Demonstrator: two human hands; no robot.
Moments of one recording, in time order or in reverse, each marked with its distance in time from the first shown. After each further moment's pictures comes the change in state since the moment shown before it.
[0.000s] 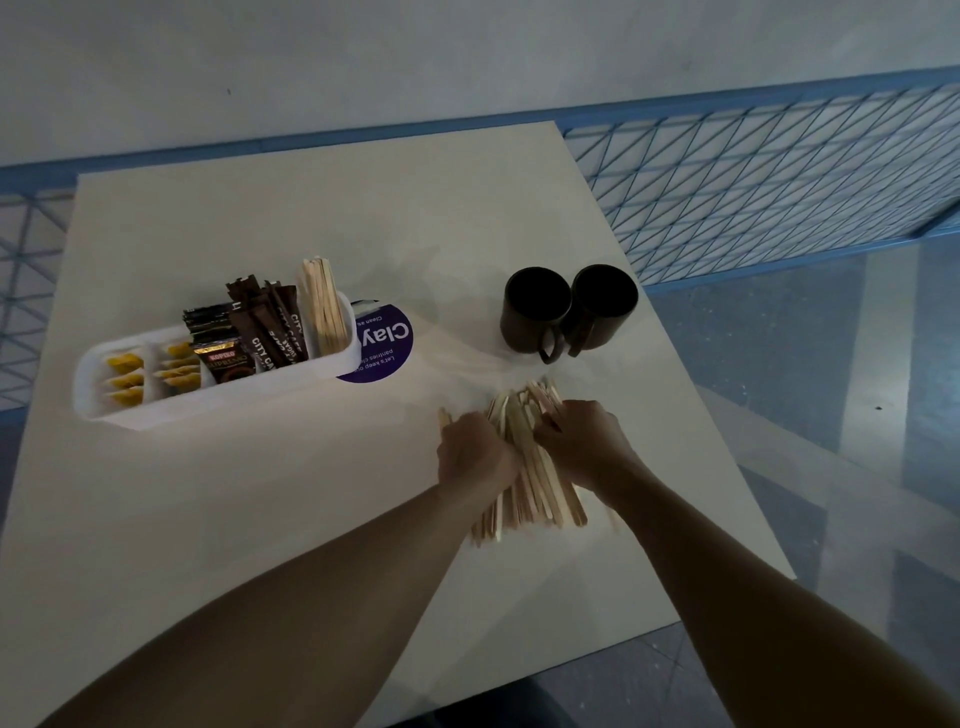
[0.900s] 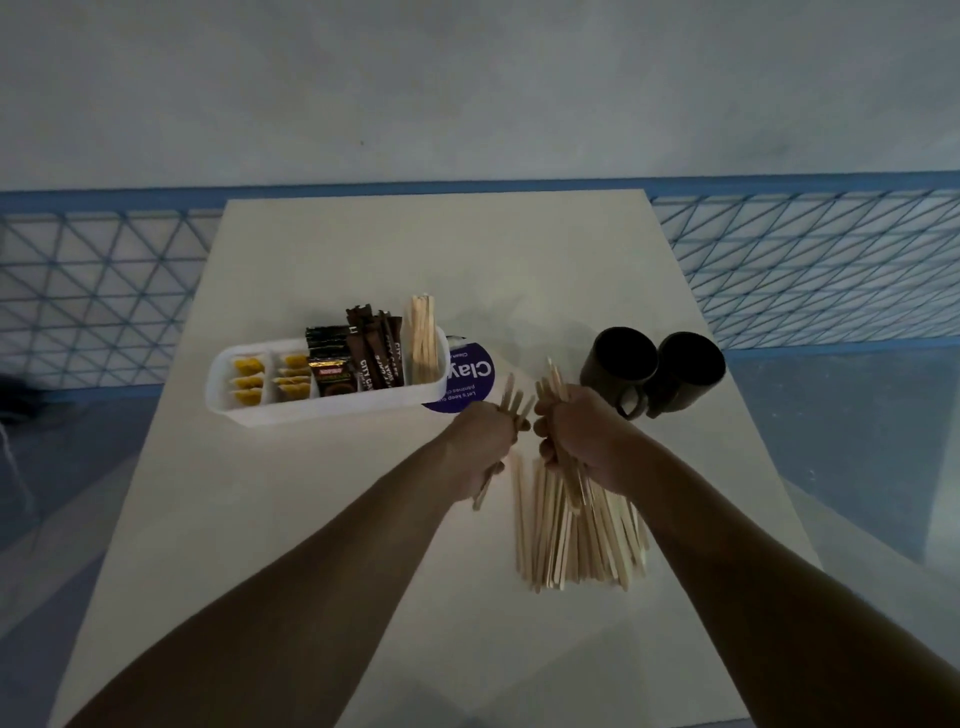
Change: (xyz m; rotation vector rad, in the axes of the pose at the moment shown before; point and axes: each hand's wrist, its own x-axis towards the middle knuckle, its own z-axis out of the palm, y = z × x) left_hand 0.024 -0.022 -0.101 -0.628 -0.241 -0.075; right_hand 0.007 -0.113 0.023 0.357 -0.272 0.009
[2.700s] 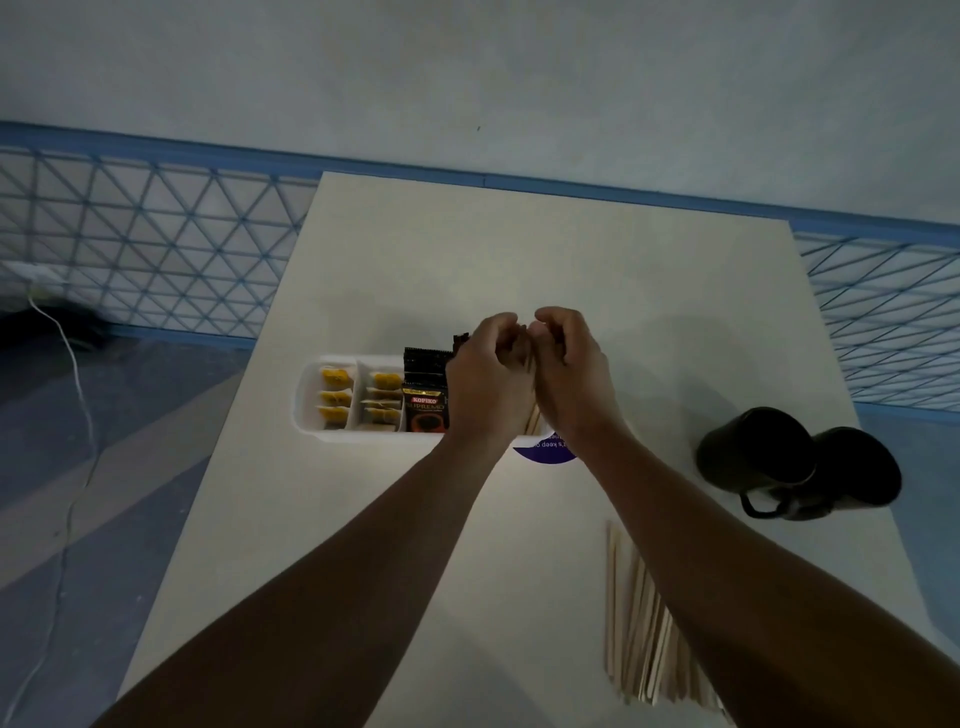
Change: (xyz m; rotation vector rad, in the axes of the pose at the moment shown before) left_hand 0.048 0.043 -0.111 0.003 0.584 0.567; right_hand 0.091 -0.091 0.116 -0.162 0.183 -0.586
